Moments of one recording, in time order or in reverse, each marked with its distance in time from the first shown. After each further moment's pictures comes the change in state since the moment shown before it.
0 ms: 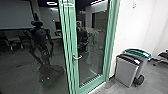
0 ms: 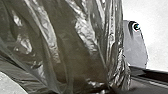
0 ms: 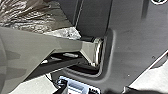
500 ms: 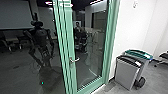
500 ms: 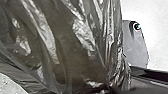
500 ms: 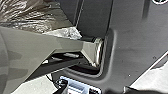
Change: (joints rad) left arm 0.000 0.001 -0.001 0.000 0.000 0.000; right arm 0.000 0.001 0.000 0.000 0.000 0.000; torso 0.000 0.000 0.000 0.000
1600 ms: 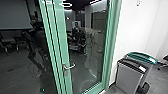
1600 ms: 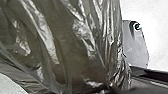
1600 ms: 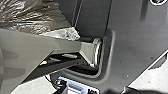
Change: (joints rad) left arm 0.000 0.006 -0.010 0.000 0.000 0.000; right arm 0.000 0.008 -0.016 -0.001 0.000 0.000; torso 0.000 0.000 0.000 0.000
